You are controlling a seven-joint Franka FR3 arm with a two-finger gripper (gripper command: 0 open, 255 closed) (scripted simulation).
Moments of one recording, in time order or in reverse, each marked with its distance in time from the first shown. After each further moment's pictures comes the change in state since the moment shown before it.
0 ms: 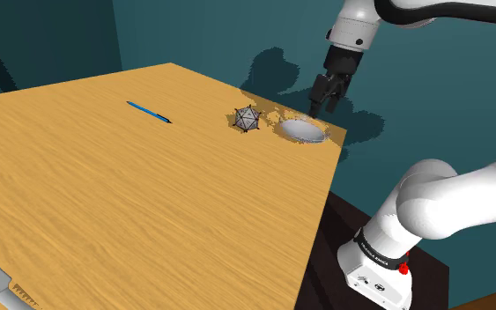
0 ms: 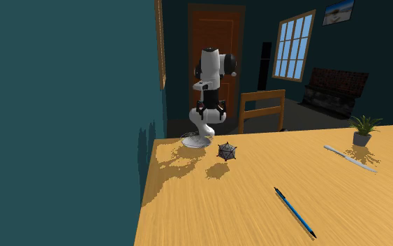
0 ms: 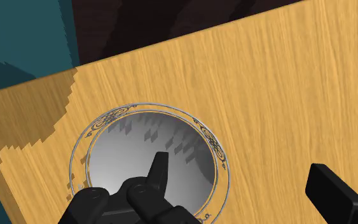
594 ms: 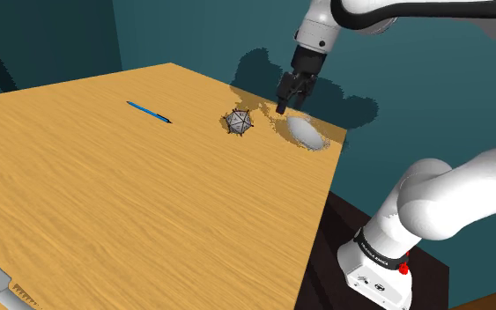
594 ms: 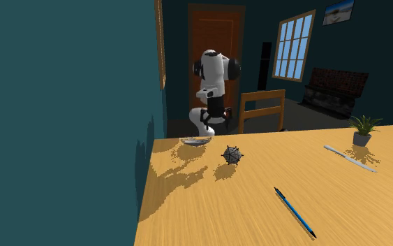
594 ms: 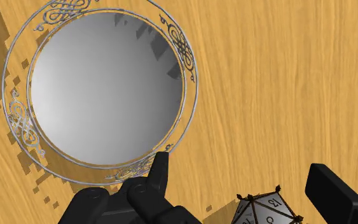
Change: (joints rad) arm 0.036 0.211 0.006 0.072 0.050 0.198 -0.045
